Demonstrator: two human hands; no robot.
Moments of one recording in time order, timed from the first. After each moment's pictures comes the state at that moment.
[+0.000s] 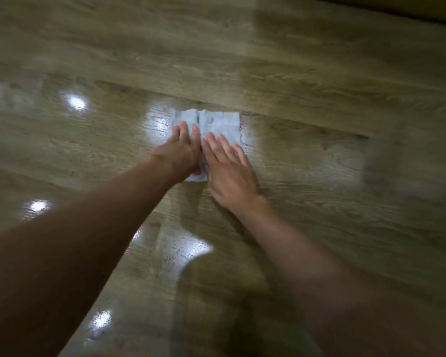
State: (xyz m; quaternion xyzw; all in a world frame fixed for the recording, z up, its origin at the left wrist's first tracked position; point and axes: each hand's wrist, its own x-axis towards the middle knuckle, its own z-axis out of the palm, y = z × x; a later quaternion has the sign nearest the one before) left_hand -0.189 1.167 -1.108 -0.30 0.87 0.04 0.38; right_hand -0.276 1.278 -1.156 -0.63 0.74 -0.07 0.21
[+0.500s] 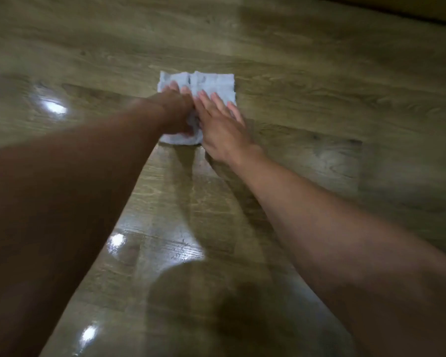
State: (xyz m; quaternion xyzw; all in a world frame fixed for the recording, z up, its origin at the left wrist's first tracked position) left_hand -0.257 1.090 -1.109 -0.34 0.88 0.06 0.34; right_hand -0.339 1.191 -1.157 -0.62 0.76 -0.04 0.20
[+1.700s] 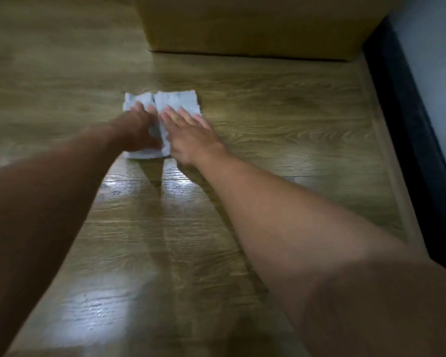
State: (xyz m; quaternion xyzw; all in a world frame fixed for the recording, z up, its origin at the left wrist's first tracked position) left_hand -0.370 1.037 -1.123 -0.33 0.91 0.12 0.21; right_hand -0.458 1.147 -1.154 -0.56 0.80 -0.04 0.20
